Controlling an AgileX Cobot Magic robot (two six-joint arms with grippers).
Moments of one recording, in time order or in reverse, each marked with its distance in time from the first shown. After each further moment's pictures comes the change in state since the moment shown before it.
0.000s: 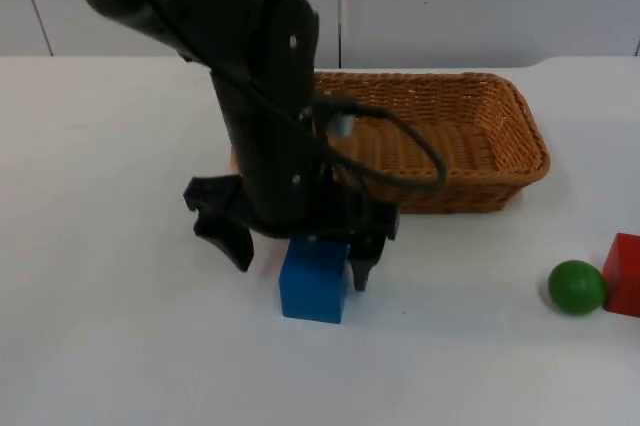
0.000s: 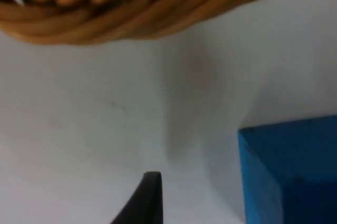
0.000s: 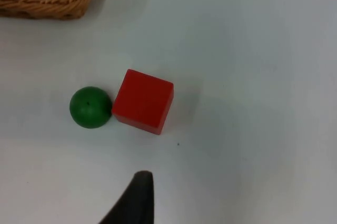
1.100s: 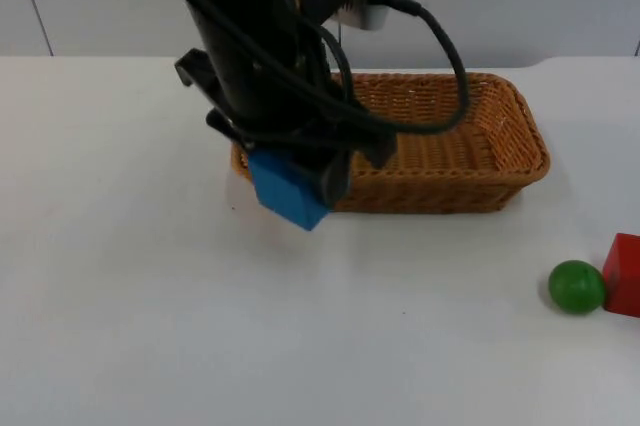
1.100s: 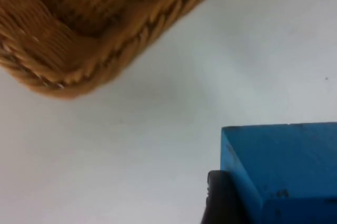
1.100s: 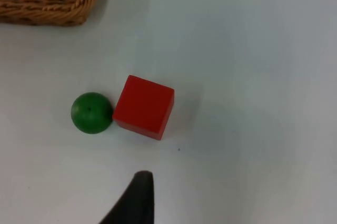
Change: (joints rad) right arm 0.000 0.000 0.000 0.000 -0.014 0.002; left arm -0.017 -0.263 -0.002 0.001 0.148 0.367
